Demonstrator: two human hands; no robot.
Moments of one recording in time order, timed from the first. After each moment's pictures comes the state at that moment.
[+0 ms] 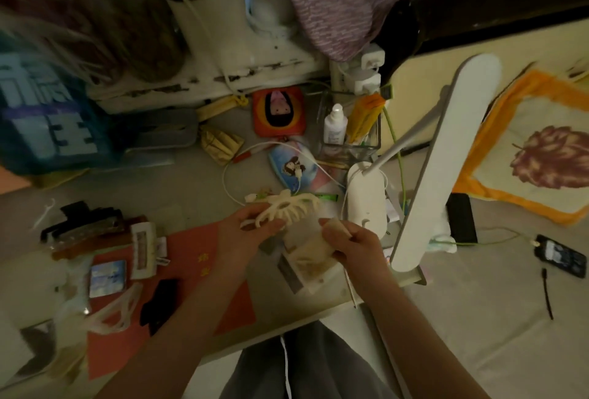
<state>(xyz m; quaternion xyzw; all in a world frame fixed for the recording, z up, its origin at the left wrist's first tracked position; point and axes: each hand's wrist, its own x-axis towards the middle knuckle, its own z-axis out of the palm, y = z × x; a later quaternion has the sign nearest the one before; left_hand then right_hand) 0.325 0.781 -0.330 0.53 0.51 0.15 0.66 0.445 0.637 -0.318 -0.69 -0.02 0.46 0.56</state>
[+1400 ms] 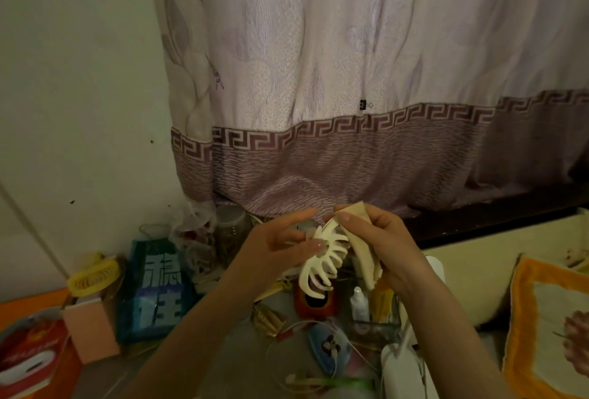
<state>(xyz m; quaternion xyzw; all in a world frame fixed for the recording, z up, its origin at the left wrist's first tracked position) 0.323 0.814 -0.024 0.74 0.19 0.25 0.60 0.482 0.719 -0.034 -0.50 -0.32 0.37 0.71</state>
